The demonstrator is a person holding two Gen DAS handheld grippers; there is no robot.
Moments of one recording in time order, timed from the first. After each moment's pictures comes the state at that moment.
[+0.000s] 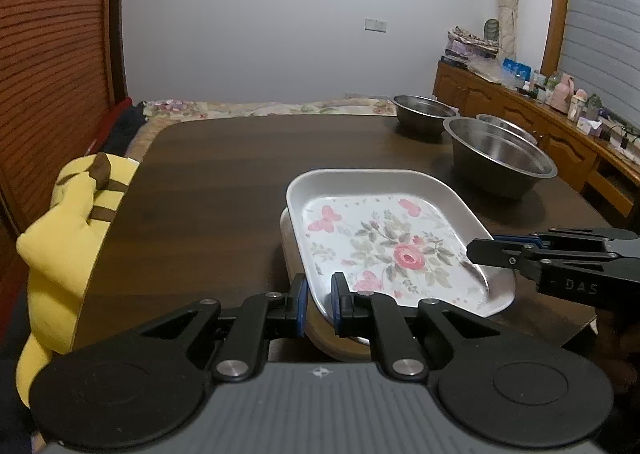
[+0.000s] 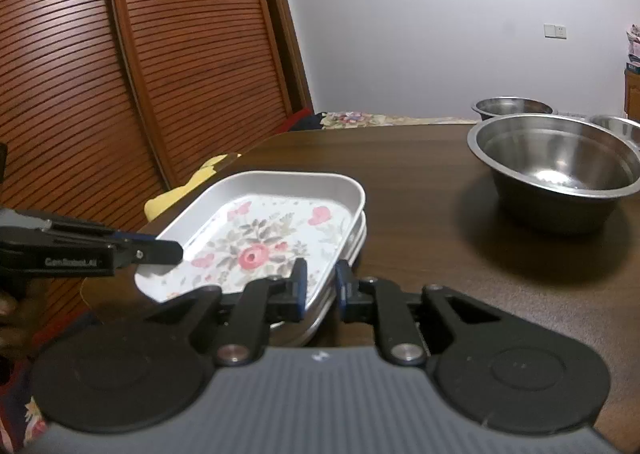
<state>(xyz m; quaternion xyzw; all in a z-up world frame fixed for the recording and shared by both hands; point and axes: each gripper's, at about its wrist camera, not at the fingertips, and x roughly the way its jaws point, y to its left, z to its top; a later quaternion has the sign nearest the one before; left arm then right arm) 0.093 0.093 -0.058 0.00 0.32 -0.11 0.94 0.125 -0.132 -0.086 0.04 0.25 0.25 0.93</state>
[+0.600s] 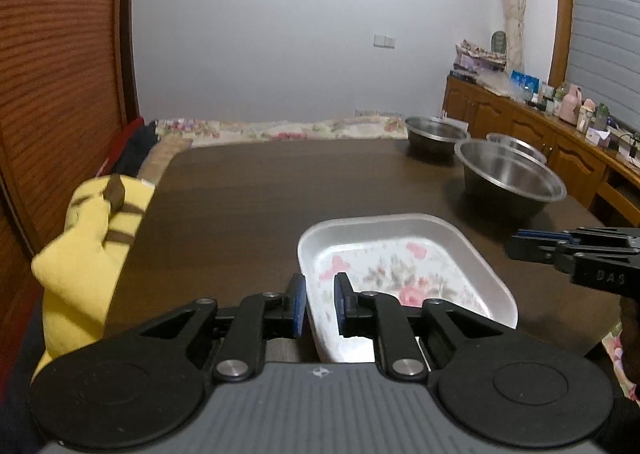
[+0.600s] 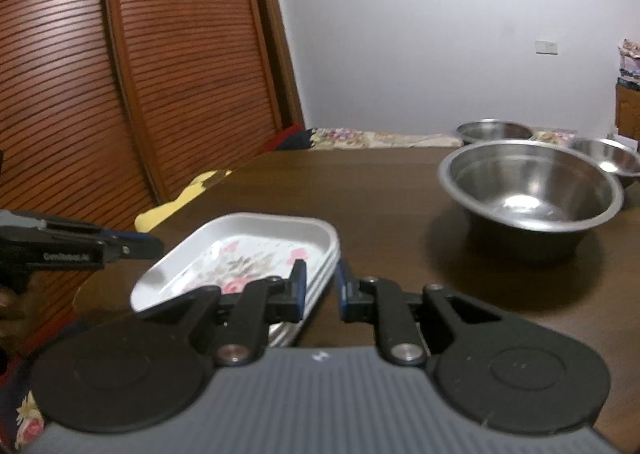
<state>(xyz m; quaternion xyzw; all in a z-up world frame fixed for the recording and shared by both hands) 0.098 0.098 -0.042 0.01 0.29 -0.10 0.95 0.128 -0.157 -0.068 0.04 0.23 0.24 0.94</state>
